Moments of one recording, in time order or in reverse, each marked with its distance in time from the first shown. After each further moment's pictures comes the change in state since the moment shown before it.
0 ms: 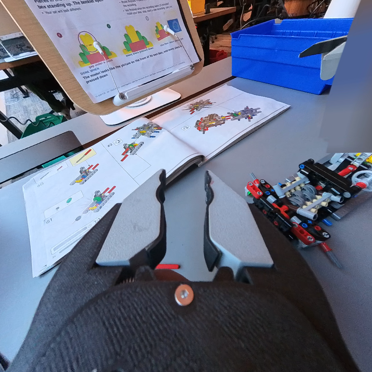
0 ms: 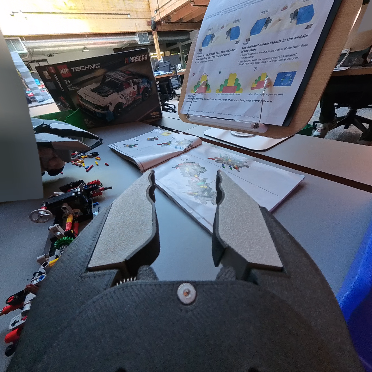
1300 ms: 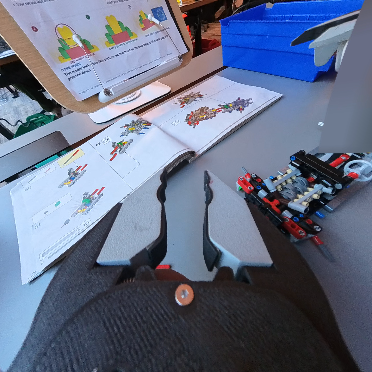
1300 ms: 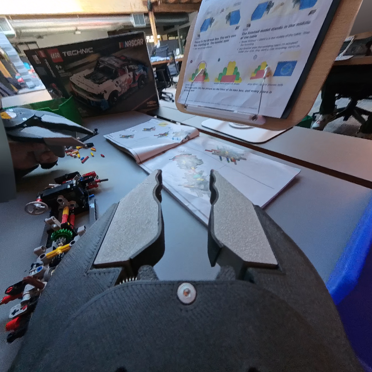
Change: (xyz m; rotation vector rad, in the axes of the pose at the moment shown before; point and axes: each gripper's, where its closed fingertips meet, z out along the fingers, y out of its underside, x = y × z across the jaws) left arm 0.014 0.005 0.004 -0.034 0.030 0.036; right arm 0.004 0.007 -0.002 -0.063 0.007 -0.013
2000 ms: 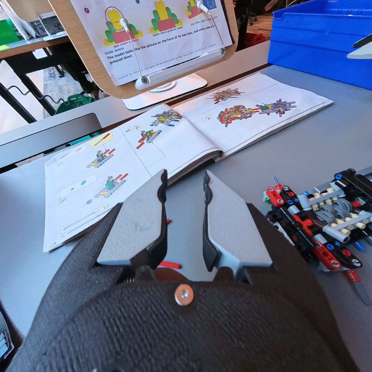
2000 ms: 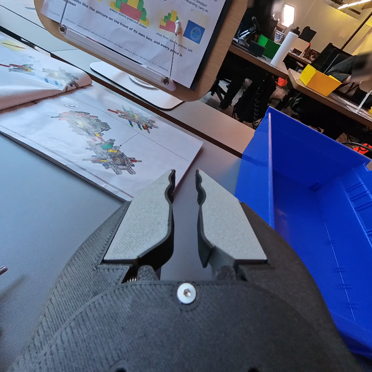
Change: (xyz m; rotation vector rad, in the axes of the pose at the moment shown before) left arm -0.028 0.006 0.005 -0.027 -0.181 -0.080; right arm 0.063 0.015 -0.014 -0.233 0.596 -0.302
